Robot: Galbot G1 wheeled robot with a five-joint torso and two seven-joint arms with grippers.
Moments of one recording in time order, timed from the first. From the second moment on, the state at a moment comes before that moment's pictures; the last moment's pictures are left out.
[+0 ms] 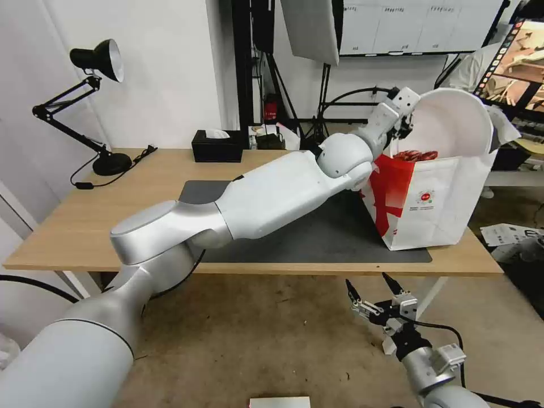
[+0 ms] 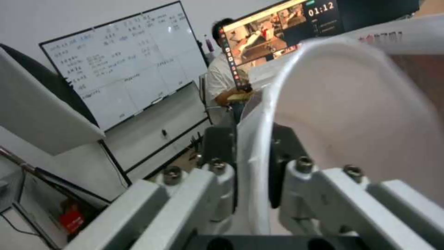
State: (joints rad) left arm -0.22 -1.59 0.75 -1.15 -0.77 0.19 -0.25; right arm -1.69 1.01 0.45 2.06 0.49 0.18 0.06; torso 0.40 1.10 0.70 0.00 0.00
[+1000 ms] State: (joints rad) left arm -0.01 -1.19 0.66 -1.60 -0.78 0.23 -0.44; right arm -1.69 1.01 0.45 2.06 0.49 0.18 0.06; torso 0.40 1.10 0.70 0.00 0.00
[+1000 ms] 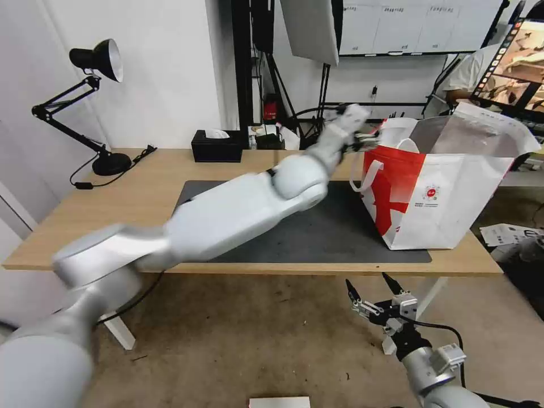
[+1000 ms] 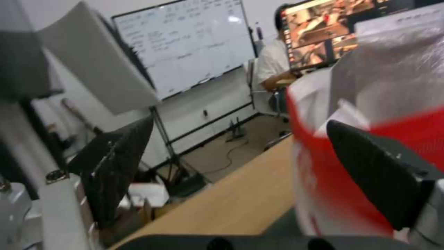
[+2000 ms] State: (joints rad) left arm 1.63 -1.11 -0.45 -2.15 -0.23 0.02 -0.37; right arm -1.69 1.01 0.45 2.06 0.49 0.18 0.06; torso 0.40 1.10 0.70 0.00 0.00
